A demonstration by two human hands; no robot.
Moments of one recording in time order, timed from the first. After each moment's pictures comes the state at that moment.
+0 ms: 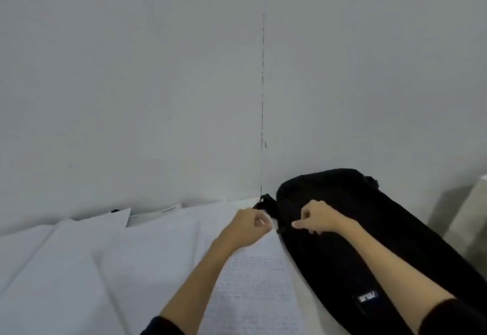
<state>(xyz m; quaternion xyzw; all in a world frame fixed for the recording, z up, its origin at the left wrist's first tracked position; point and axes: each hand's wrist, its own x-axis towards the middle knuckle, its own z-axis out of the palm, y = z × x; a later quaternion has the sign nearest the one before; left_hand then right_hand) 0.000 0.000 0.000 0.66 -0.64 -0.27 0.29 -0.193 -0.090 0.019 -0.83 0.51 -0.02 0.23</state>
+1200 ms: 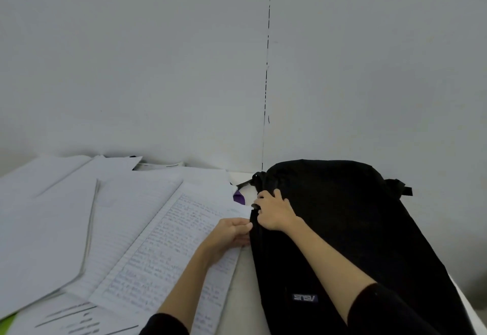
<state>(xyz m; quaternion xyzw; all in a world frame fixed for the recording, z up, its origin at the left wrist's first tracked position) -0.093 -0.008 -0.084 0.61 -0.30 -0.48 0.55 -0.182 -0.124 -0.039 -0.95 0.29 0.03 0.09</state>
